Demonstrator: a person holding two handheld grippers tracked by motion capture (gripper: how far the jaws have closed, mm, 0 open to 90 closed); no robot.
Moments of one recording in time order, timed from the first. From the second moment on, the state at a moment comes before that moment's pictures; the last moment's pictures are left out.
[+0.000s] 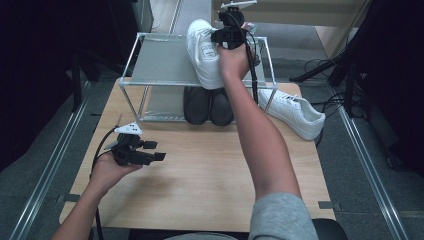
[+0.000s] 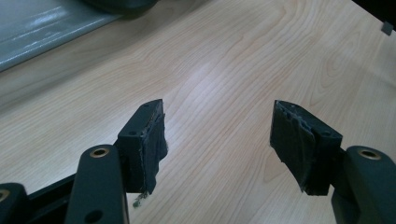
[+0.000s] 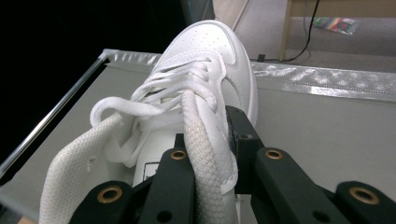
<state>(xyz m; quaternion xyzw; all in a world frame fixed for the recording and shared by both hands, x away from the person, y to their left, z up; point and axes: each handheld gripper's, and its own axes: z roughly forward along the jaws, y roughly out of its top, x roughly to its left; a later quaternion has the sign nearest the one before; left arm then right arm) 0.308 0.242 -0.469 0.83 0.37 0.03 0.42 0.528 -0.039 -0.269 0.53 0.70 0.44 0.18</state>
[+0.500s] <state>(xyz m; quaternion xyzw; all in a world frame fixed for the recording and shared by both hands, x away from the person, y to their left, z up) 0.312 0.228 -0.469 0.84 0.35 0.02 0.41 0.552 0.007 -0.291 0.60 0.65 0.44 0.19</state>
